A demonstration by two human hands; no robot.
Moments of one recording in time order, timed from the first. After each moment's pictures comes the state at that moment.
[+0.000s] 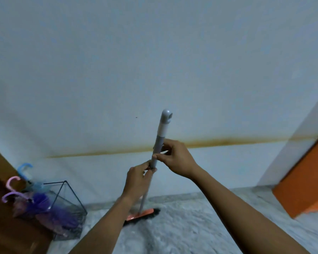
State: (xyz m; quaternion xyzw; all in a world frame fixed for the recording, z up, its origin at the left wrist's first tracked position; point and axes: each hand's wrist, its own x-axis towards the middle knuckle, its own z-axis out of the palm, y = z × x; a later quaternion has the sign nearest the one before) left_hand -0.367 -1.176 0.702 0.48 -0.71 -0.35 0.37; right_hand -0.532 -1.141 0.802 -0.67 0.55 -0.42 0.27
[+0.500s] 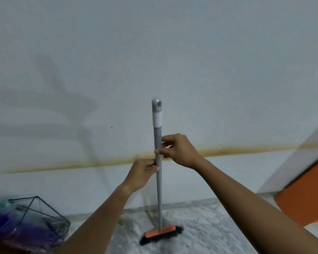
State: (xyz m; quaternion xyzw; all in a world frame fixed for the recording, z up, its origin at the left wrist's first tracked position) left_hand -0.495 -1.328 0.684 0.44 -0.73 -0.46 0.25; right_hand -0.674 -1.297 0.775 -0.65 0.58 -0.38 0.32
